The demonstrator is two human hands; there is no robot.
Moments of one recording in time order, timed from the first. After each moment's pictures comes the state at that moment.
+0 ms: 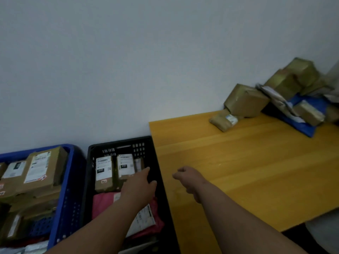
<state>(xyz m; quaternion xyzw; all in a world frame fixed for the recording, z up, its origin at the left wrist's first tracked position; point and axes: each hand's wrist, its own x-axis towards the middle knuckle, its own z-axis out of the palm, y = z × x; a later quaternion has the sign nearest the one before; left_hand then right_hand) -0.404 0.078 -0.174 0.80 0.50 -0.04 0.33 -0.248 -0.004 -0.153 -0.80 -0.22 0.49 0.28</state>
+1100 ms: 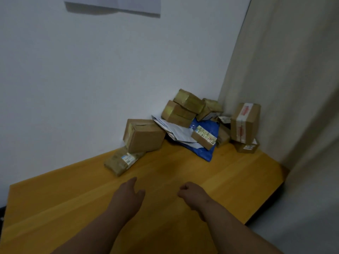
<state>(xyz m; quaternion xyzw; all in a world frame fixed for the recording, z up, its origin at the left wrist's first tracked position) 0.003 -0.043 -0.129 0.83 0.40 0.01 0.38 0.148 -0.202 -0.109 -0.87 -0.15 0.37 0.30</state>
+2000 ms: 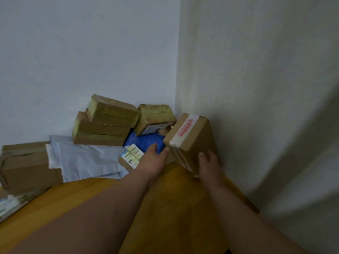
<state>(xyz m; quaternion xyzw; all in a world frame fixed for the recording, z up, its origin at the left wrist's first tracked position) 0.504 -0.184 -0.076 0.72 0.39 0.06 0.57 0.598 -0.321 -0.093 -0.83 -0.04 0.15 0.54</state>
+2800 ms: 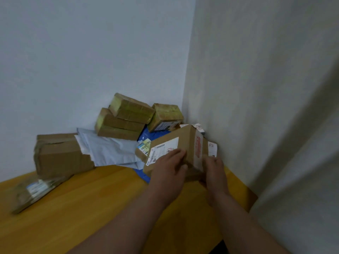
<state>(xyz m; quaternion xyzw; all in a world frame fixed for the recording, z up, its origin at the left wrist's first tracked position) 0.391 -0.230 -0.061 0.85 0.21 0.19 0.45 0.486 -0.331 -0.071 -0.72 0.00 0.20 0.67</state>
